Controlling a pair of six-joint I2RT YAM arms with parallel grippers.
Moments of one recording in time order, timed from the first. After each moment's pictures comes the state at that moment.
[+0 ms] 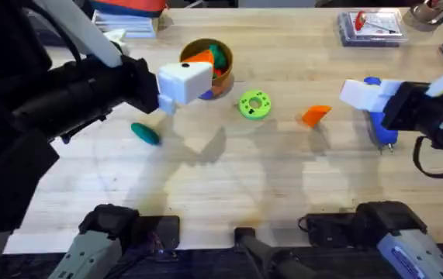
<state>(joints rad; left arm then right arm) -0.16 0.72 0.80 -0.47 0.48 -0.06 0.00 0.58 0.72 -0.74 -0.03 0.13</state>
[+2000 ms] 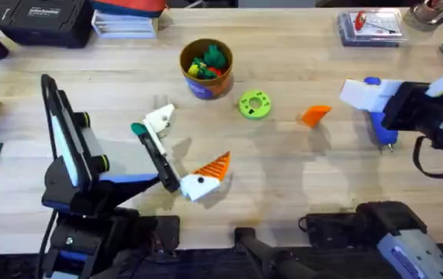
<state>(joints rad) -0.17 0.01 0.01 -0.08 0.86 0.03 0.00 0.58 0.72 -0.74 -0.03 0.13</state>
